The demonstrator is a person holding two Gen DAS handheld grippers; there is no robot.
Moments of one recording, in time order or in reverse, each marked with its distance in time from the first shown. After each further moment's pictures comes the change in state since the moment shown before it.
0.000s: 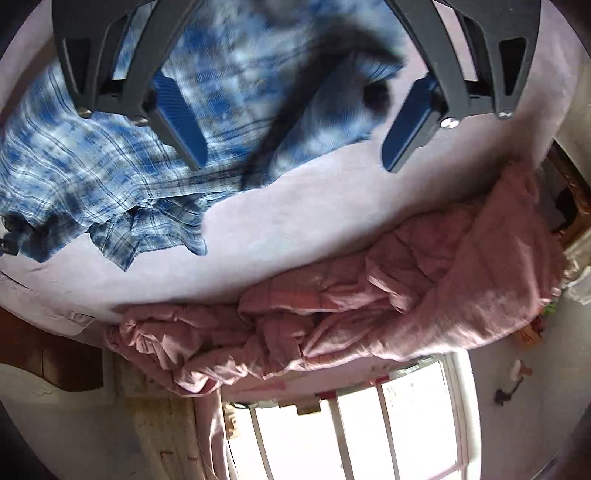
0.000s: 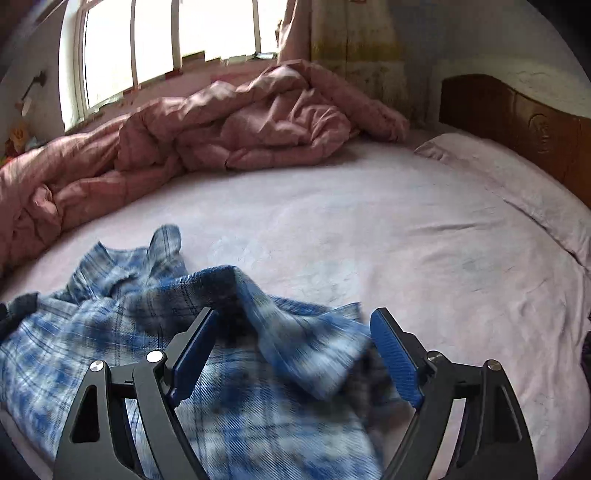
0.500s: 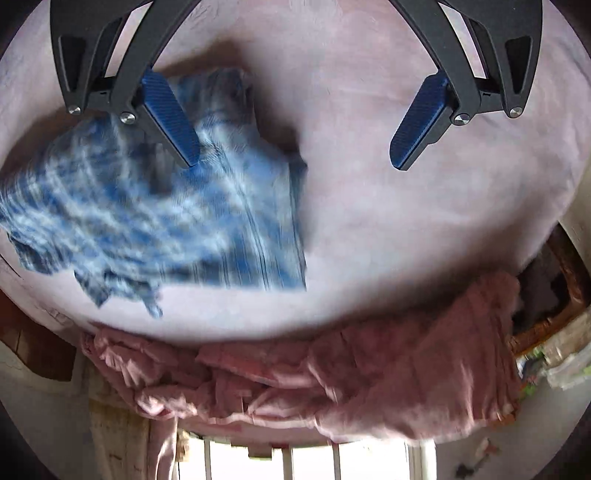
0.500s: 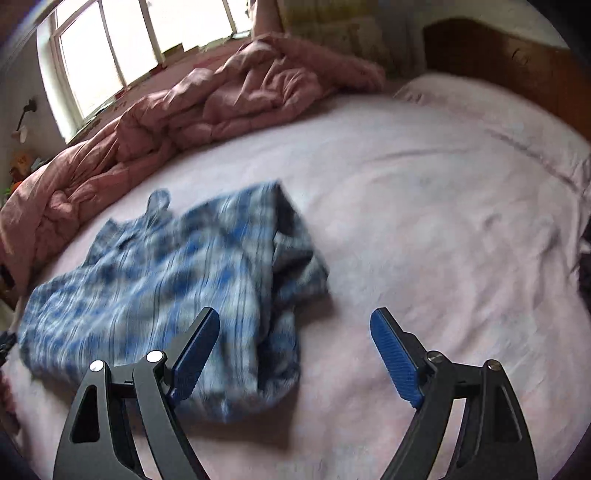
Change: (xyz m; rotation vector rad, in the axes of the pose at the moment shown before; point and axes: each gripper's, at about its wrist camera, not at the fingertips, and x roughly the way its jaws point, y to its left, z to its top) left arm -0.011 0.080 -0.086 -0.179 0.243 -0.060; right arm -0.020 -0.068 -0.057 0.102 0.196 0.166
